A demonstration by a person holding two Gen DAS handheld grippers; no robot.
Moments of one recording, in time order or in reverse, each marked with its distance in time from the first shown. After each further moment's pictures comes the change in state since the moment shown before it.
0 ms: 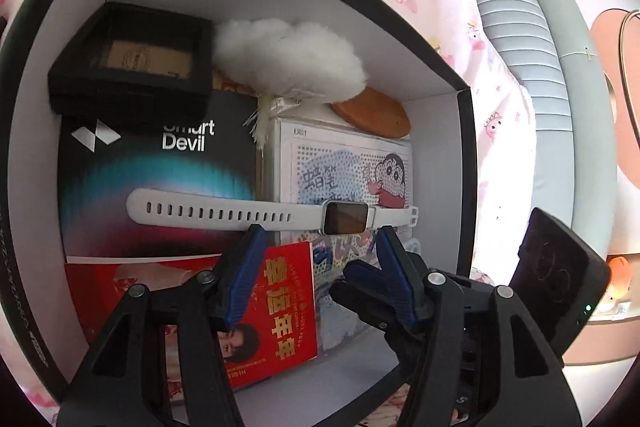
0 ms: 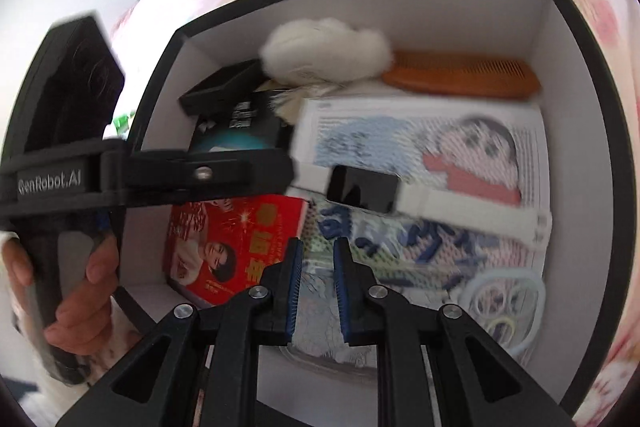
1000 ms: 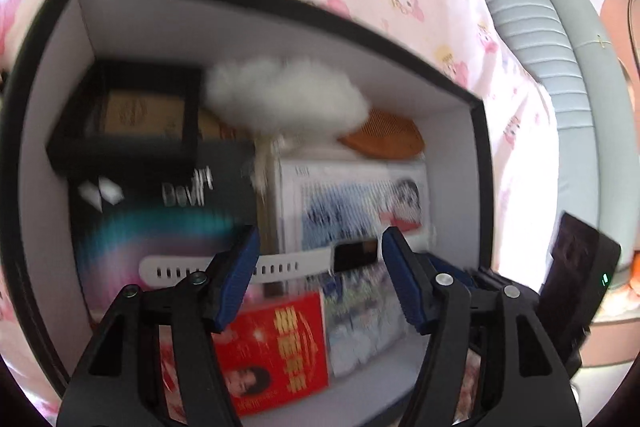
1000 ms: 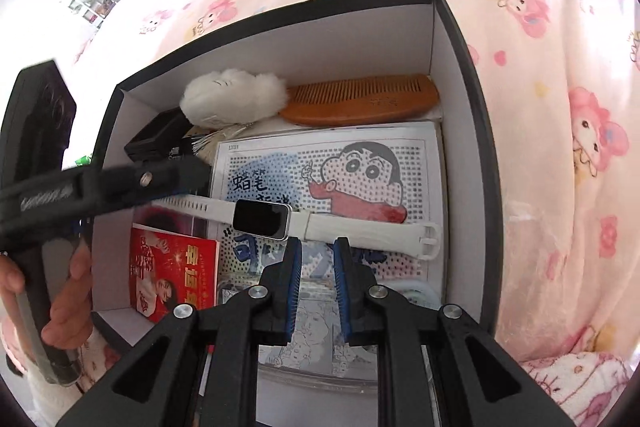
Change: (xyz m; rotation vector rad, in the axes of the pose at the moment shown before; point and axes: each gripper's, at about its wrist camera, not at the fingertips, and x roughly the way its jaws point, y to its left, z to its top) left arm -0.005 -0.009 0.012 0.056 -0.036 0.094; right arm -0.028 -0.050 0.007 0.134 -0.052 -0.109
